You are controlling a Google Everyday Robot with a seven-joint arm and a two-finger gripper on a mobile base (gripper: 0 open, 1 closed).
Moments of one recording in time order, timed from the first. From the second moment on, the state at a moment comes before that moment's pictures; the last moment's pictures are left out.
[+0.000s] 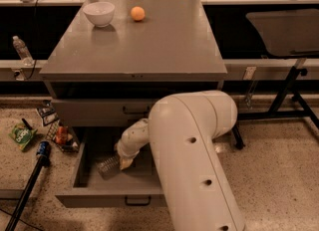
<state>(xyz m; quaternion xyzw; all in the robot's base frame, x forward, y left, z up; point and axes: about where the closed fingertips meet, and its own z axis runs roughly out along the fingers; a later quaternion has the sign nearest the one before) 0.647 0.176 0.368 -0.83 0.51 0.03 0.23</state>
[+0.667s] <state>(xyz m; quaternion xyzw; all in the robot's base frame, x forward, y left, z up) 0.628 0.127 0.377 -0.79 0.57 0.03 0.24</state>
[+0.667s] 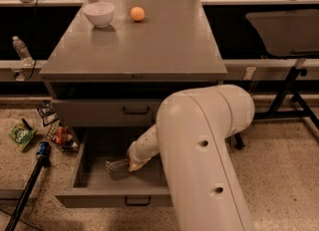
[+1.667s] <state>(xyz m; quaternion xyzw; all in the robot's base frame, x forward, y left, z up) 0.583 0.053 0.479 -0.68 0.66 0.02 0.32</state>
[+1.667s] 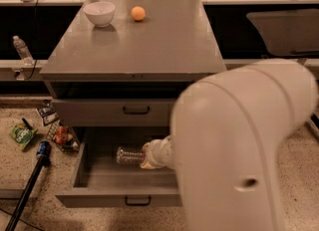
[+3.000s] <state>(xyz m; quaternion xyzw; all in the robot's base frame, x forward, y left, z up) 0.495 0.076 0.547 -0.71 0.60 0.07 0.36</state>
